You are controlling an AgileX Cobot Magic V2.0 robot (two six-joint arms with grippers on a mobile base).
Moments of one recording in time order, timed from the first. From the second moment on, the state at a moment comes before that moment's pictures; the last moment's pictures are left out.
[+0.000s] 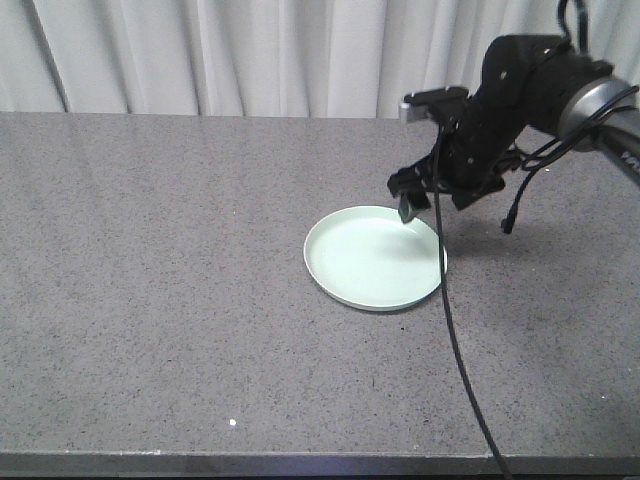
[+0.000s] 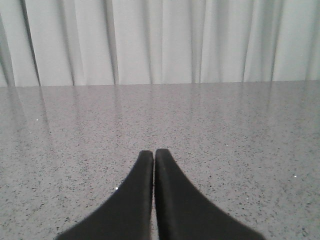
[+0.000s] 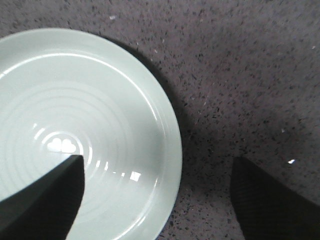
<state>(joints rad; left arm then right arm) 0.07 -0.01 0.03 0.05 0.07 -0.10 0.21 2.14 -2.00 0.11 1.19 -0.19</state>
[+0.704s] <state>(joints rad) 0.07 -0.01 0.03 0.05 0.07 -0.10 0.21 2.21 -2.00 0.07 1.19 -0.16</state>
